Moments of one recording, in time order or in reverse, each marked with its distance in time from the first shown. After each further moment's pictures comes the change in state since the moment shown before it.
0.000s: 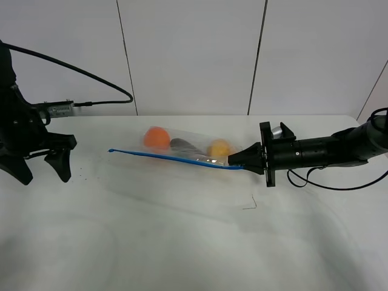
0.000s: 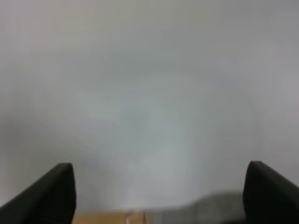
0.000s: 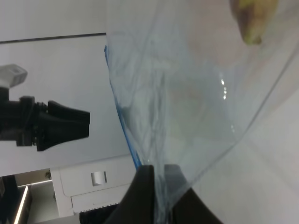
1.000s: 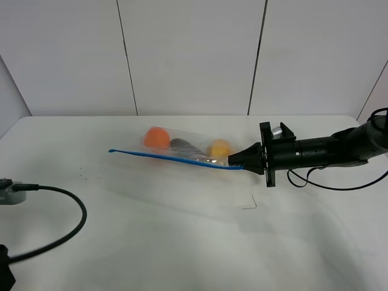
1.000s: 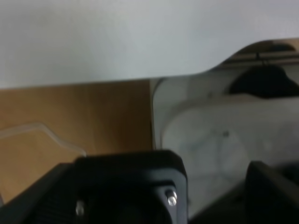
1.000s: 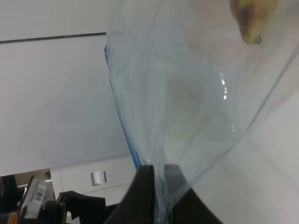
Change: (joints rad) left arm 0.000 -0.805 0.730 0.000 -0.084 0.087; right arm 0.000 0.000 0.000 0.000 0.000 0.000
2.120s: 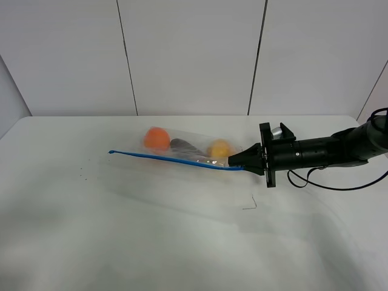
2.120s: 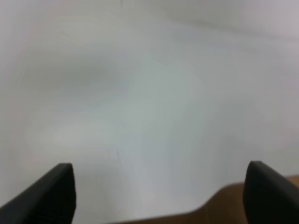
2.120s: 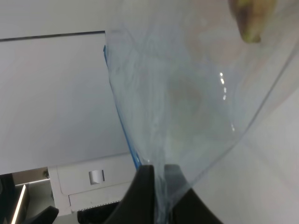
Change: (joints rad) left arm 0.000 -0.788 0.018 0.000 -0.032 0.014; right arm 0.000 0.000 0.000 -0.008 -0.002 0.000
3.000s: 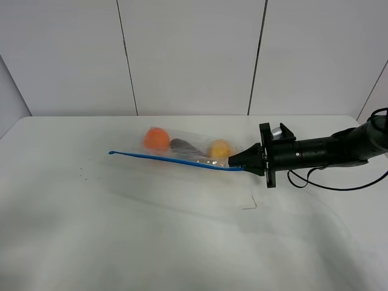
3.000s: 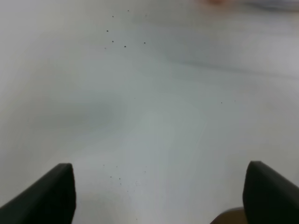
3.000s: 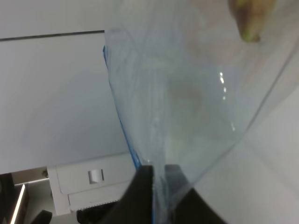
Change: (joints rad) left arm 0.000 -0.109 0.001 0.000 0.004 -0.001; right arm 0.000 0.000 0.000 -0.010 -0.001 0.003
